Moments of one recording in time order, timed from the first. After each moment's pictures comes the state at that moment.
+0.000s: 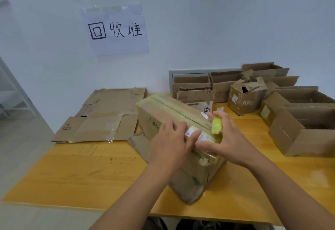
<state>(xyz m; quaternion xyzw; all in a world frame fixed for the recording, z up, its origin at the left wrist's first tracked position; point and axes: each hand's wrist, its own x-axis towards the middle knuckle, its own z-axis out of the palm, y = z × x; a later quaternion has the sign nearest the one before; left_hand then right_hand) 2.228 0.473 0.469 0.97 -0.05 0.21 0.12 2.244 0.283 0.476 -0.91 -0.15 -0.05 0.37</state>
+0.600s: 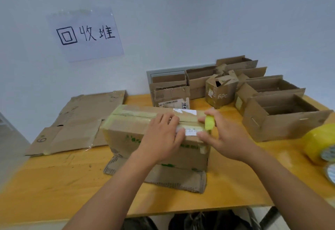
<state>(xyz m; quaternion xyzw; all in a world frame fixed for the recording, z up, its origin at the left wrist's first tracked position) 2.251 0.441 0.475 0.95 -0.24 0.19 0.08 2.228 0.223 0.478 -0.93 -0.18 -0.10 0.30</state>
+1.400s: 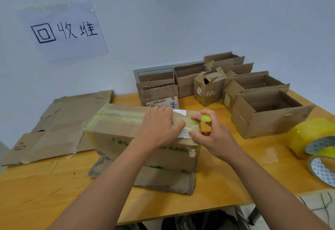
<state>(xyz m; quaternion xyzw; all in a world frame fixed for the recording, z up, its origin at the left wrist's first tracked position) 2.277 0.406 0.501 0.96 -0.21 0.14 0.15 2.237 0.222 0.453 -0.84 -0.09 -0.09 0.53</state>
